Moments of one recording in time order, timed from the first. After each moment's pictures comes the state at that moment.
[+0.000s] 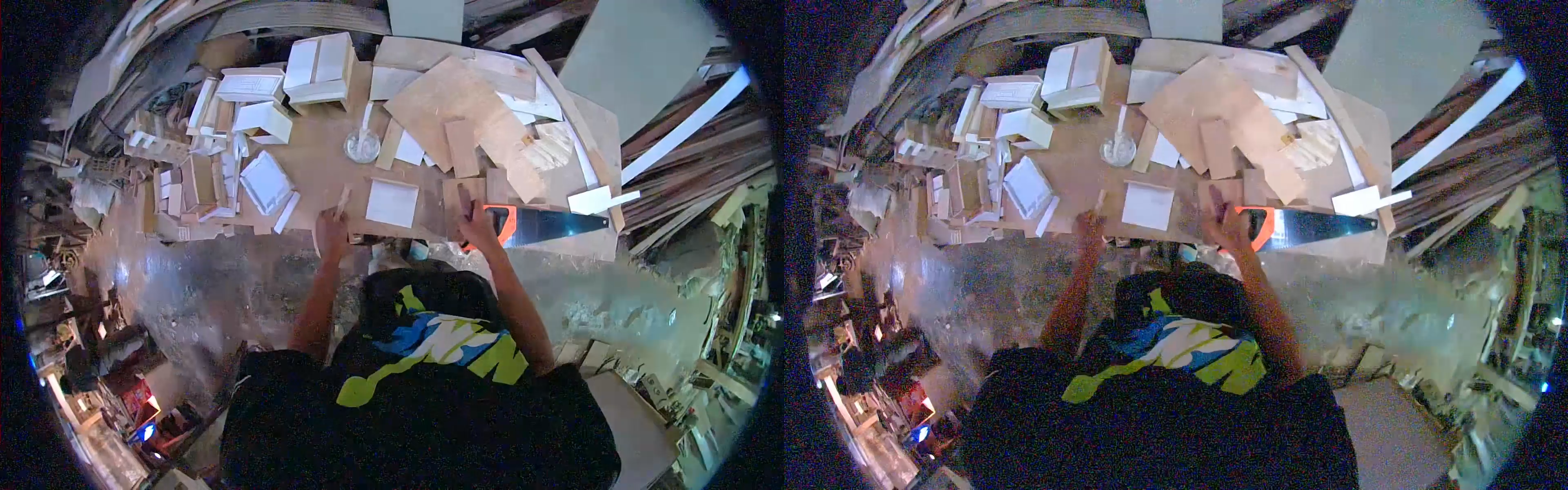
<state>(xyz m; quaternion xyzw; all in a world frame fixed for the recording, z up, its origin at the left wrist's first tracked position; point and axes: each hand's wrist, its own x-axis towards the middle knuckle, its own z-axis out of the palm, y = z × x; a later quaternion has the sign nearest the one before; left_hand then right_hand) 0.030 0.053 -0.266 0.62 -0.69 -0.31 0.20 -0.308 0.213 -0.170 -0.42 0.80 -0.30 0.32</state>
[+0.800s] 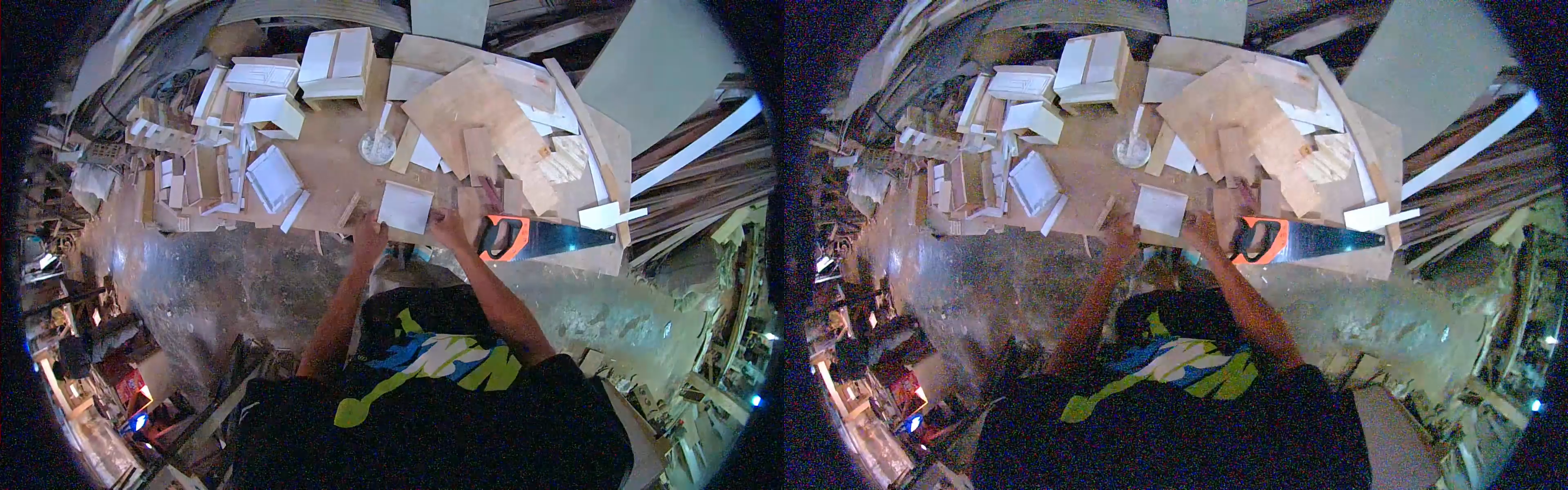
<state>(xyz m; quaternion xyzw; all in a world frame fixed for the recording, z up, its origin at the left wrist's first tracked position) -0.024 0.088 -0.254 0.53 -0.75 -0.31 0.24 -0.240 0.150 -0.222 -0.44 0.79 -0.25 0.35</state>
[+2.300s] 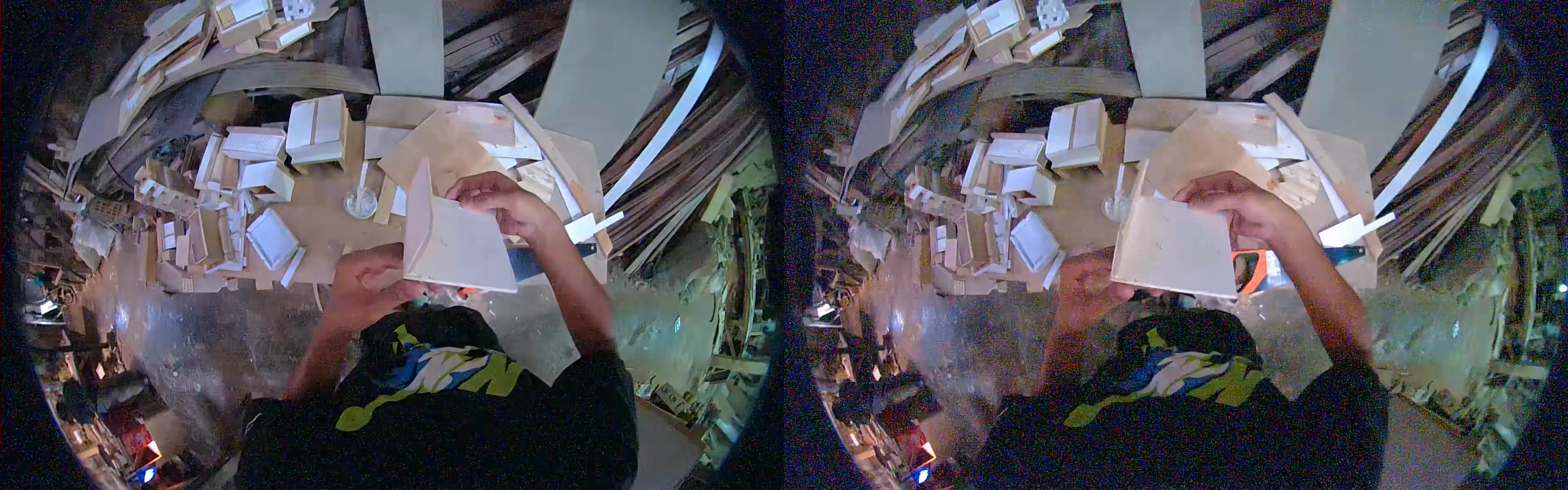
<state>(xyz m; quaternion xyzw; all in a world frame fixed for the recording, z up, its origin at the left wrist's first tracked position) -0.077 0.096 0.117 0.15 -0.61 -0.71 0.32 -0.351 0.122 0.106 -0.32 0.39 -0.45 0.73</state>
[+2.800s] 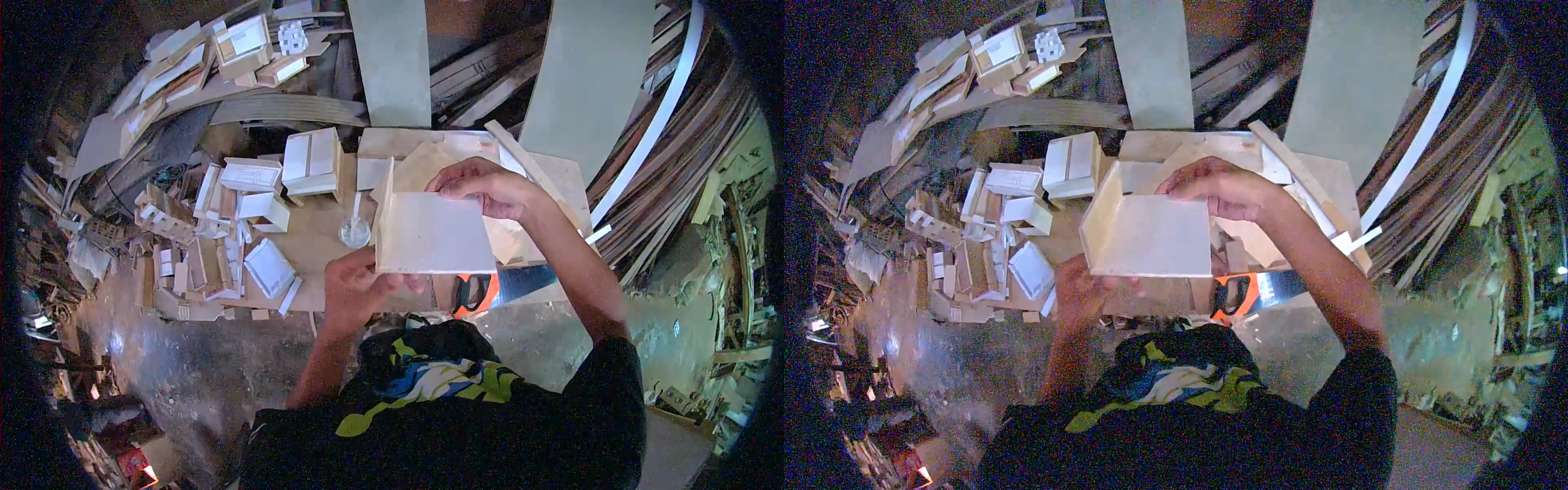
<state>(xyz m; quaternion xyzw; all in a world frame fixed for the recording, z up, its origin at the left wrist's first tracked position) -0.089 0.084 0.123 0.15 -0.53 -0.75 0.38 -0.361 0.084 0.154 -0.38 0.44 -0.42 0.70</state>
